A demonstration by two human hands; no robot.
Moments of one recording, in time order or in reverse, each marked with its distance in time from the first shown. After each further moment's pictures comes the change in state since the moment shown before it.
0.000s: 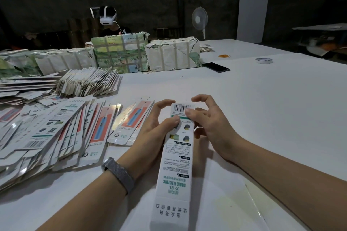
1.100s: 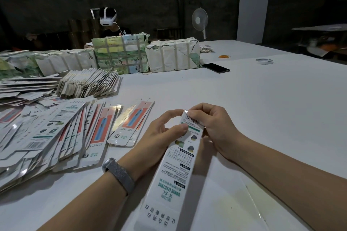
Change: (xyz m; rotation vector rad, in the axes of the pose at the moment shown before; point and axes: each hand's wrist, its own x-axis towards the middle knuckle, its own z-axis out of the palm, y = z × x) left_hand -0.001 0.002 0.001 0.128 -0.113 -0.055; right_hand 0.002 -0.005 0.000 -0.029 0.109 0.056
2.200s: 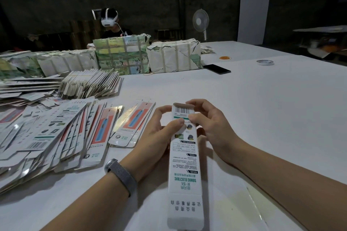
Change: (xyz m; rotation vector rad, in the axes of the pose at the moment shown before) left_hand 0.004 -0.007 0.001 -0.097 0.140 0.021; right_hand -0.002 0.004 0.002 -0.003 -0.048 -0.090
